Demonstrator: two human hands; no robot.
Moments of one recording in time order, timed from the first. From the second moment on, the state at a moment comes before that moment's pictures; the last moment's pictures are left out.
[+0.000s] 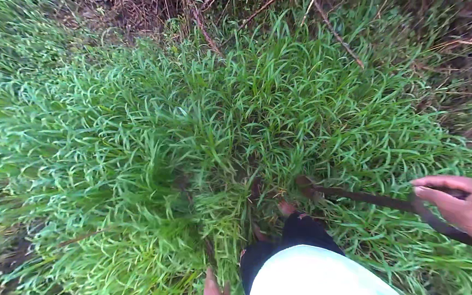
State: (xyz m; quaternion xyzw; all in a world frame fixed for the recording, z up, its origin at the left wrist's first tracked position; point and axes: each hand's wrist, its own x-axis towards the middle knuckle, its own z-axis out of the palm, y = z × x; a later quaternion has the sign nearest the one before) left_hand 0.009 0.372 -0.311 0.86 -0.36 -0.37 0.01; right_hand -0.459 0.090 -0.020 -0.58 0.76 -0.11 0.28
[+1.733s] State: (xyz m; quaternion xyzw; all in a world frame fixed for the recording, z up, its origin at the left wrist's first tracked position) left_hand -0.244 0.074 -0.295 0.41 -0.74 -0.50 0.17; right_hand -0.391 0.092 -0.045 -0.23 0.77 -0.31 0.51
